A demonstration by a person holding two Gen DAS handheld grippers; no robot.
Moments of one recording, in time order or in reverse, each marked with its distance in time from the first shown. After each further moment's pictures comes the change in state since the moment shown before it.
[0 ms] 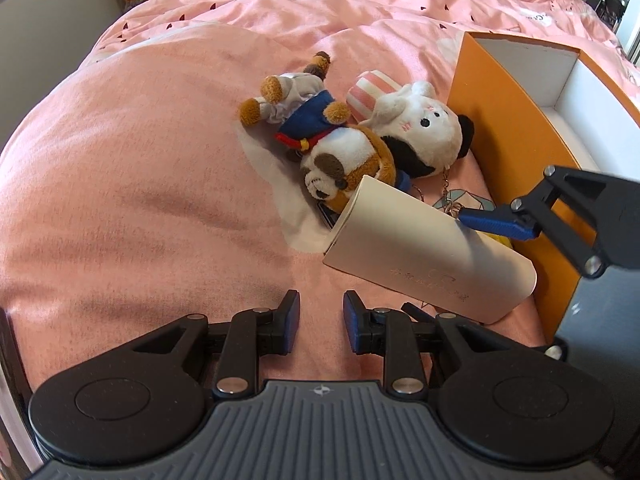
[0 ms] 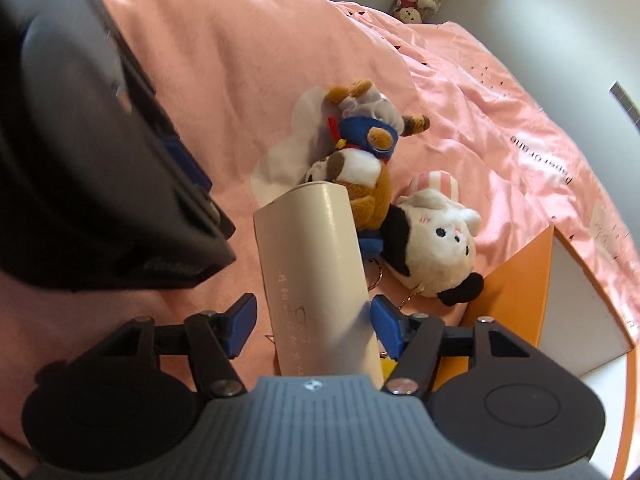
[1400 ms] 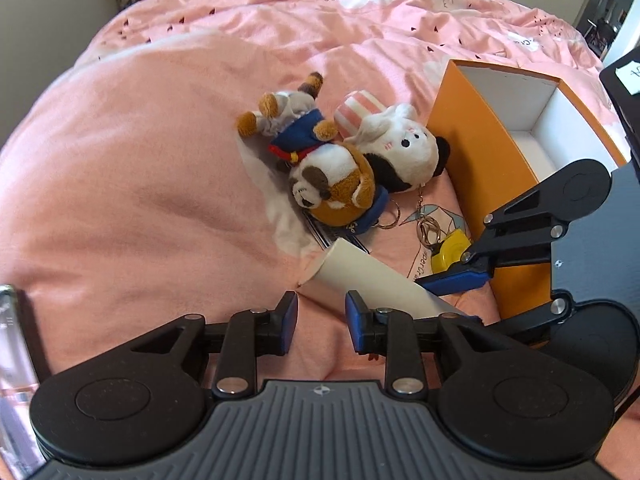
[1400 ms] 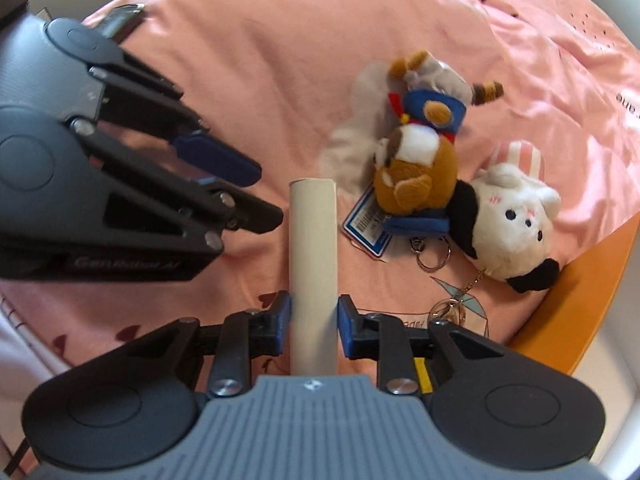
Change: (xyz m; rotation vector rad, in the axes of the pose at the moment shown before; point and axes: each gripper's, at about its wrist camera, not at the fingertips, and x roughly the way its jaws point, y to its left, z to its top) left arm -0.017 0.006 0.003 -0.057 -0.018 -0.082; right arm -0.004 -0.046 0.015 0.042 0.164 0.458
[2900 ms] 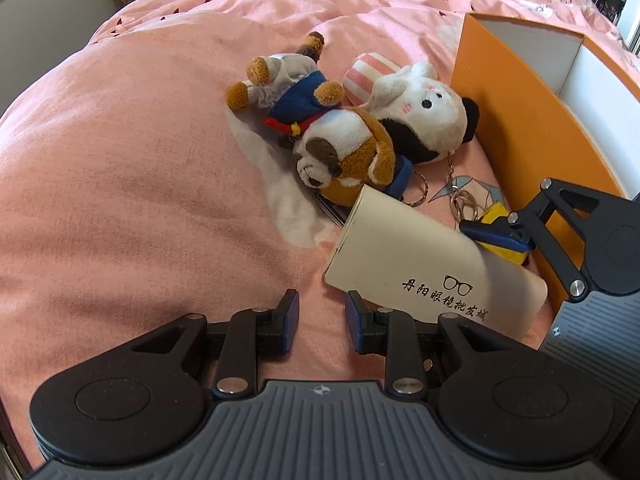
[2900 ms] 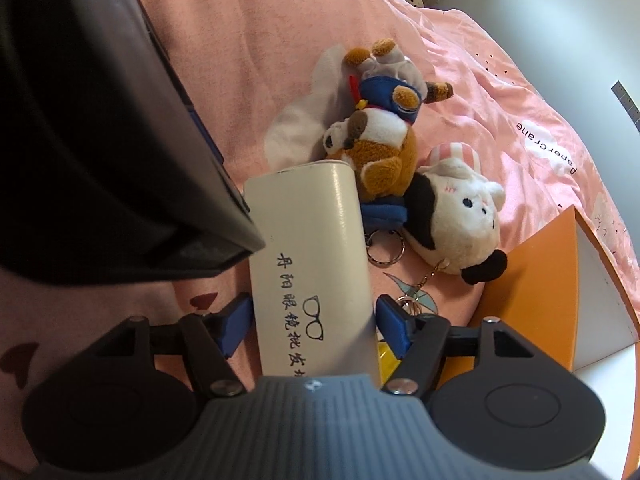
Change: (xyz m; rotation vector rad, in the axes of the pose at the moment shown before) left arm 0.039 -0.012 -0.011 0.084 0.014 0.099; right arm 0.056 0.047 -0.029 -0.020 -0.107 -0.450
